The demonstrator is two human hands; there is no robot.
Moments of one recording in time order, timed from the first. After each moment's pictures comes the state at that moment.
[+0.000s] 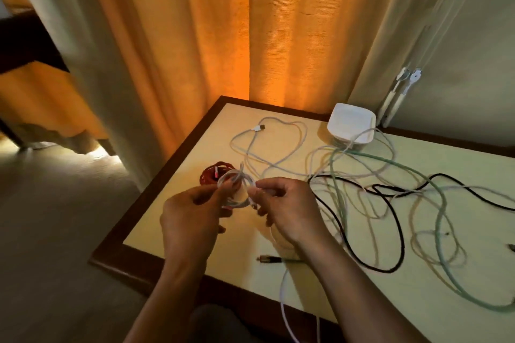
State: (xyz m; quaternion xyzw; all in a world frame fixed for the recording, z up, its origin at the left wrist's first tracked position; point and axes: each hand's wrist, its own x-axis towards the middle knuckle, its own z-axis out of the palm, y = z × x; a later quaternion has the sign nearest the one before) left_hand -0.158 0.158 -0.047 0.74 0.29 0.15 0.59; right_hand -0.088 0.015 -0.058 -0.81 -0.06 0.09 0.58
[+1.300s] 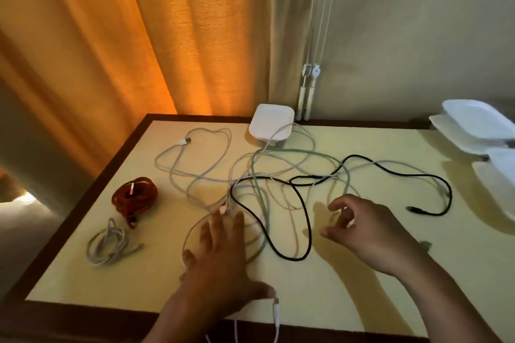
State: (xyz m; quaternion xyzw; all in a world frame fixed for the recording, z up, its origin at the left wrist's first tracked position) left_hand -0.142 0.023 -0.059 0.95 0.05 -0.27 0.16; right_hand -0.113 -0.221 -0.026 -0.95 0.03 0.10 0.30
